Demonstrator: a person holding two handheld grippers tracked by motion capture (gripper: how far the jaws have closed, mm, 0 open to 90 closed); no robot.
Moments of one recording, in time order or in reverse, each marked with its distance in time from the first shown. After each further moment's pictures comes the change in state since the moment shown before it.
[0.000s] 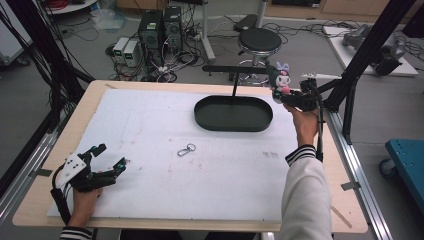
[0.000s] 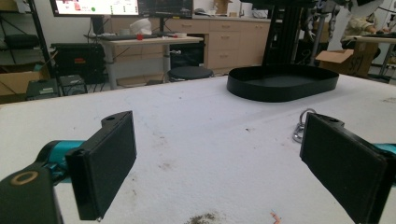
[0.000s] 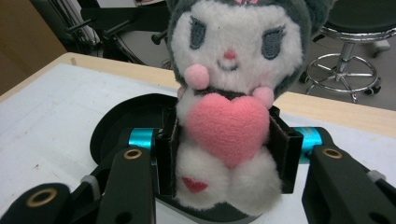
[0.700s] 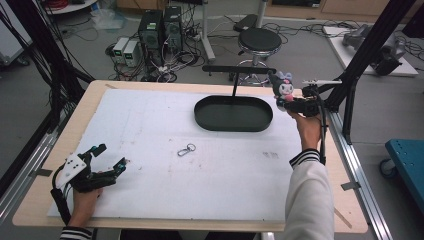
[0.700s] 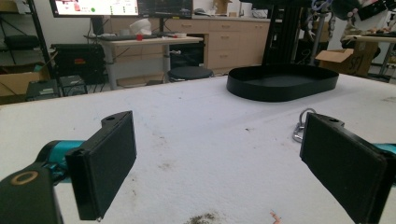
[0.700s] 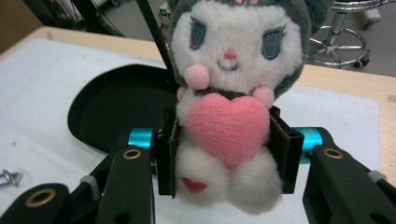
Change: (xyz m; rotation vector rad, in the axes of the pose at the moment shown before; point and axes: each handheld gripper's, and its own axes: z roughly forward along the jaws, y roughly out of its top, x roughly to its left) left arm 0.000 0.000 0.000 -0.002 0.000 0.000; right arm -0.013 -0.015 -0.001 0.093 -0.048 0.001
